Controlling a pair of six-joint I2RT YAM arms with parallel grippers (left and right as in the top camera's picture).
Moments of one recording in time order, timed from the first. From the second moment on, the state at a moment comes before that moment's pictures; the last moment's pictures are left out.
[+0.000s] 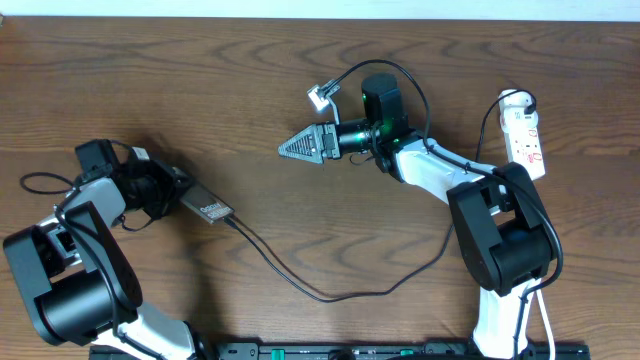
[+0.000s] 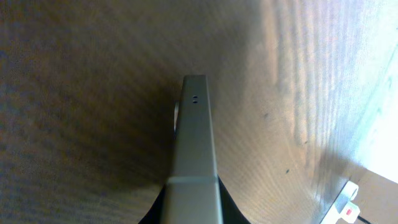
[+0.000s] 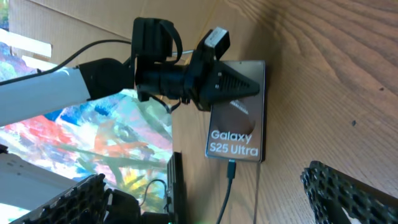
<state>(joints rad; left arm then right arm) 0.45 1.81 0.87 -0.35 0.65 -0.52 0.44 2.07 1.24 0.37 -1.20 0.66</state>
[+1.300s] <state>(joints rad) 0.45 1.77 0.87 -0.42 0.74 -0.55 0.44 2.07 1.24 0.37 -1.20 0.66</state>
